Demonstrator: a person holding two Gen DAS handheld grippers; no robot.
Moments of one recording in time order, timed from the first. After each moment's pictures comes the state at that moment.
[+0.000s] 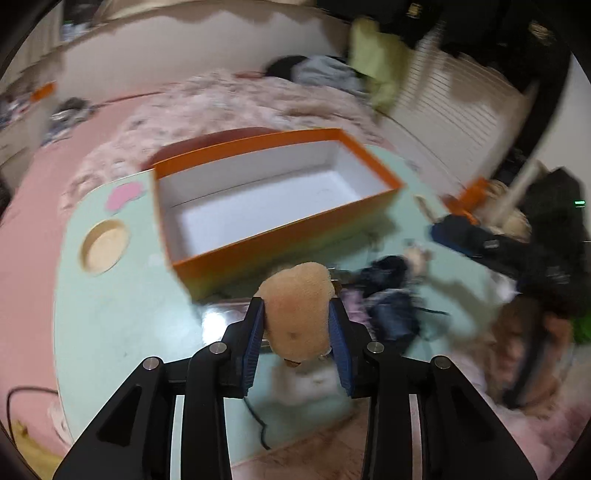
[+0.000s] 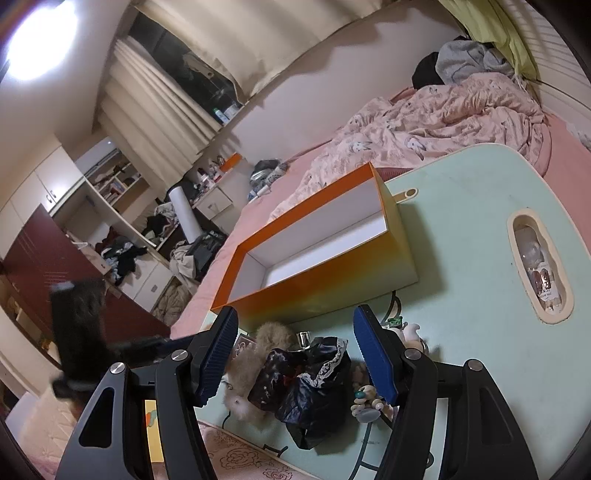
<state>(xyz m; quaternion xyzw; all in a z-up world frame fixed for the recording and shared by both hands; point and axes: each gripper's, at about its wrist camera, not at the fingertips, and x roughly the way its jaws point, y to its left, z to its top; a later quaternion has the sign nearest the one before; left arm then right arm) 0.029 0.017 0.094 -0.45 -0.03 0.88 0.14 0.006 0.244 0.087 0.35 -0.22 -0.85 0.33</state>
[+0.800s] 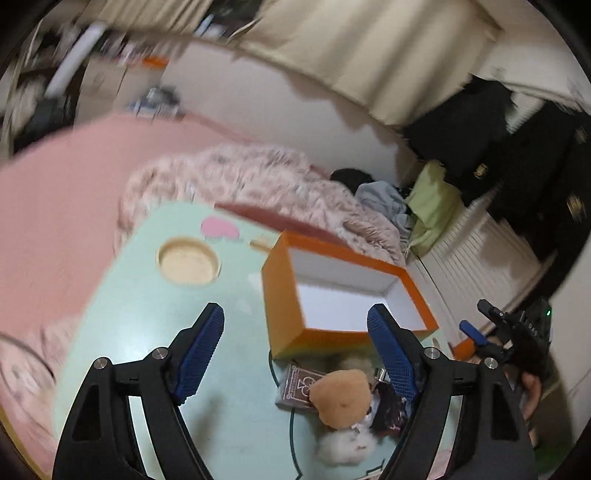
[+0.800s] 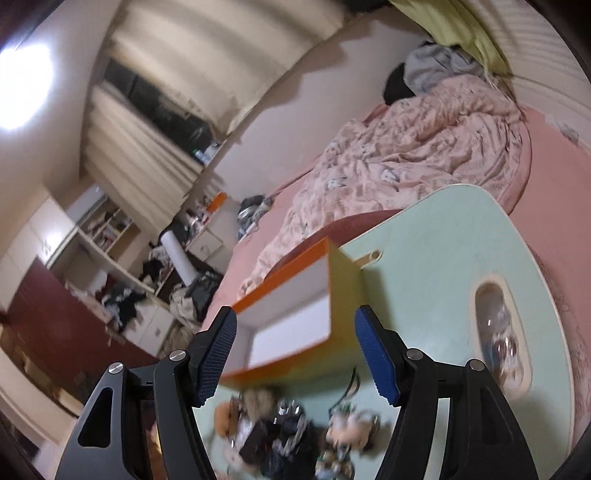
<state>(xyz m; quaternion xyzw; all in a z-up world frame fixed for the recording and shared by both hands) 0.042 -0.106 0.090 -0.30 -0.27 0.91 0.05 -0.066 0.301 0.106 0.34 -0.30 -0.84 0.28</state>
